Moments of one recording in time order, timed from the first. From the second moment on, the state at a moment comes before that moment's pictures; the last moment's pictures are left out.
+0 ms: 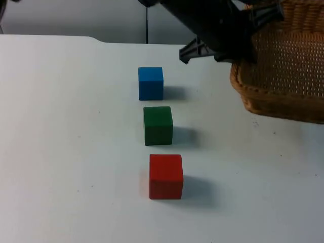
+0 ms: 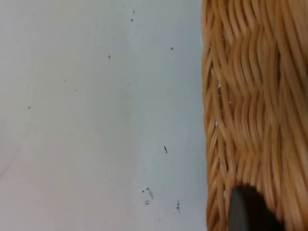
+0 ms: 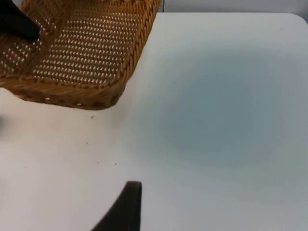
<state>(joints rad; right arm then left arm) 0.02 0.00 -0.51 -0.13 1.08 0.03 -0.61 2.39 -2.04 -0.69 0.63 -0.03</state>
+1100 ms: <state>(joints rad) 0.02 0.00 -0.51 -0.13 1.08 0.03 -0.51 2.11 -1.69 -0.39 0.60 -0.29</state>
